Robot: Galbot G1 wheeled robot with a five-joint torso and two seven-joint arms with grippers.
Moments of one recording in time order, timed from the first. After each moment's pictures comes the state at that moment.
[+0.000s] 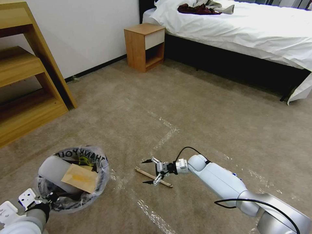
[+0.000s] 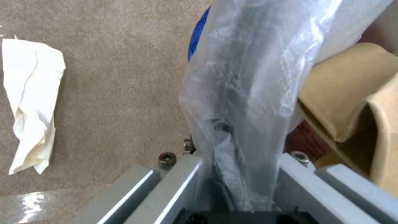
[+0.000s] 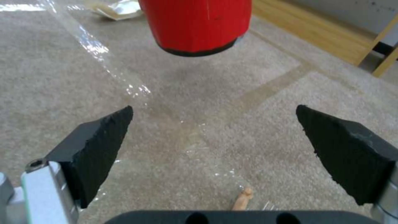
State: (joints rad) left arm 1.73 -1.36 -0.95 -2.33 -1.15 0.63 -0.77; right arm -0.47 1.24 -0.44 0.84 0.29 0.61 -0.93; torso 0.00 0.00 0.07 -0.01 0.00
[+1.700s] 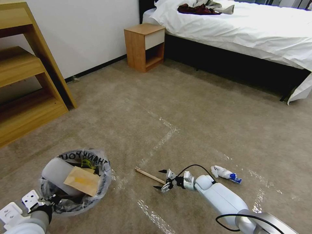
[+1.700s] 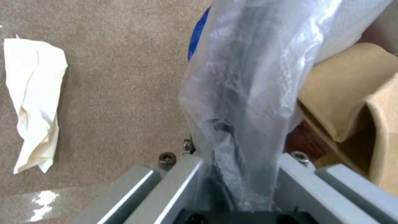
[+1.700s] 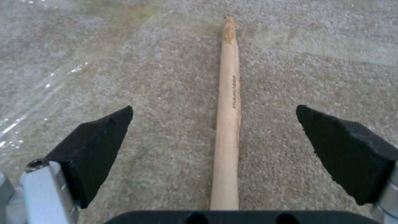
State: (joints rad) left arm 1.73 -1.35 -0.92 -2.31 -1.11 0.62 -0.77; right arm -0.62 1.29 -0.29 0.62 0.26 0.42 -0.75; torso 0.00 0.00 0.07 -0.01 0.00
